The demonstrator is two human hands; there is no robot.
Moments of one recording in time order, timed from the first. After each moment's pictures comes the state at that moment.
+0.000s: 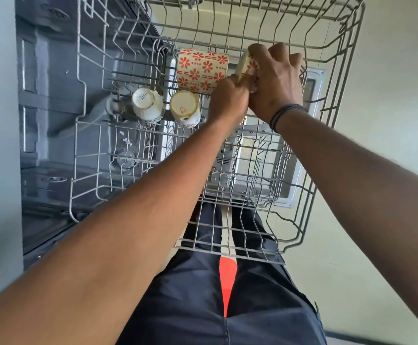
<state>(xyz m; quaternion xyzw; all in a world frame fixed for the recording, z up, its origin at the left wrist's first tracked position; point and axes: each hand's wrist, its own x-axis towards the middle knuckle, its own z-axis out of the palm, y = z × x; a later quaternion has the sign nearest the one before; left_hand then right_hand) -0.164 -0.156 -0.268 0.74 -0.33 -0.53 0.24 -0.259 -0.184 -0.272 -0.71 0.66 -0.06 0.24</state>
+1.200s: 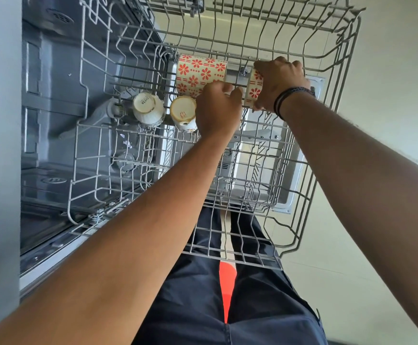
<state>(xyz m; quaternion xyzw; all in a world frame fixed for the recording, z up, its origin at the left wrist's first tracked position) -0.153 -0.146 -0.280 0.82 -0.38 -0.35 0.27 -0.264 -0.216 -0.249 -0.68 0.65 0.17 0.29</state>
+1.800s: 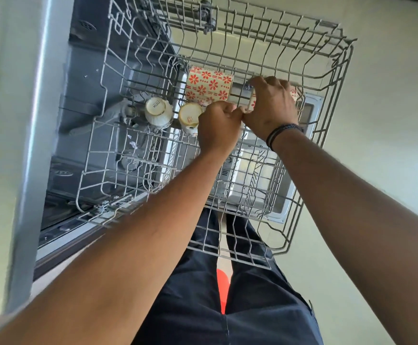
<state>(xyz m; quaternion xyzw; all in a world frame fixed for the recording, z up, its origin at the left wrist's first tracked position) -0.151 -0.120 -0.255 0.81 -0.37 -0.35 0.29 -0.256 -0.176 -0.229 -0.74 0.62 0.01 0.26</state>
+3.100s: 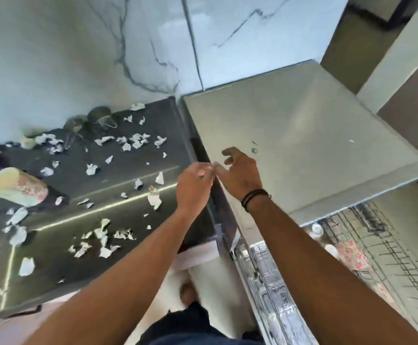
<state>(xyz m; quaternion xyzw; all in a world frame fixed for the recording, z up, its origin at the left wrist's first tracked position) 0.141 0.233 0.037 0.87 -0.04 -0.06 0.49 0.108 0.111 0.080 -0.87 0.21 -0.04 0.44</state>
